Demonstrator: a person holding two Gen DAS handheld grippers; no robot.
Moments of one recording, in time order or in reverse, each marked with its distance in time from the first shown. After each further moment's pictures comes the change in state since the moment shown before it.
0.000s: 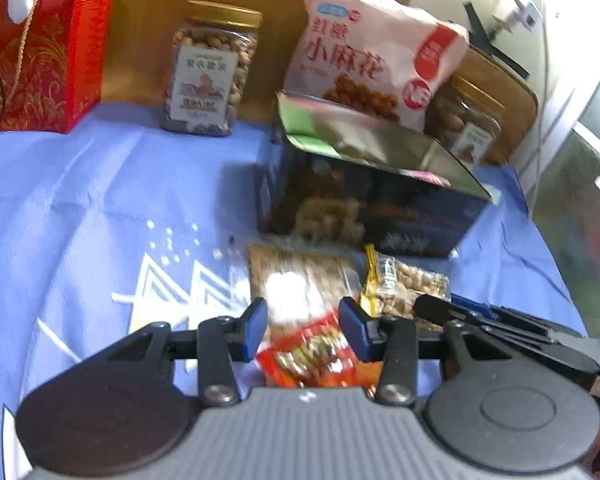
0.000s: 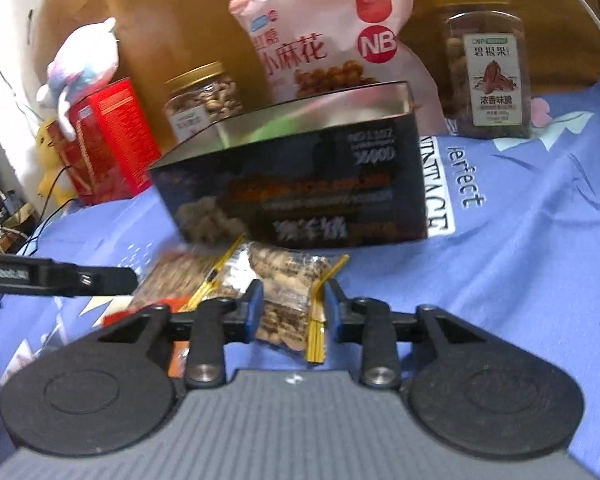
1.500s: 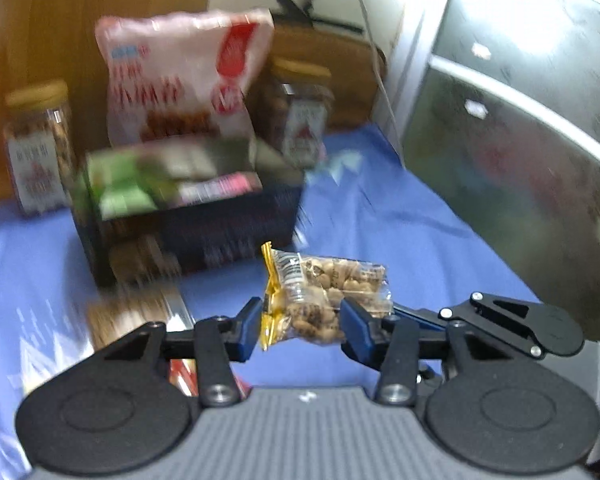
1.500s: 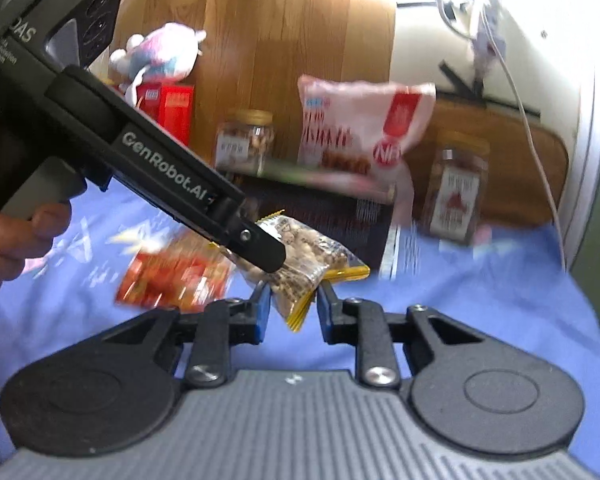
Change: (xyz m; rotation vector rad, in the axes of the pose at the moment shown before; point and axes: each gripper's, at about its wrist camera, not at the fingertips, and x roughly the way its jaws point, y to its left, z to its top) left arm -0.010 -0.098 0.000 0.340 -0.022 -0.207; right arm -0.079 0.054 -0.047 -0.416 -0.252 -0.160
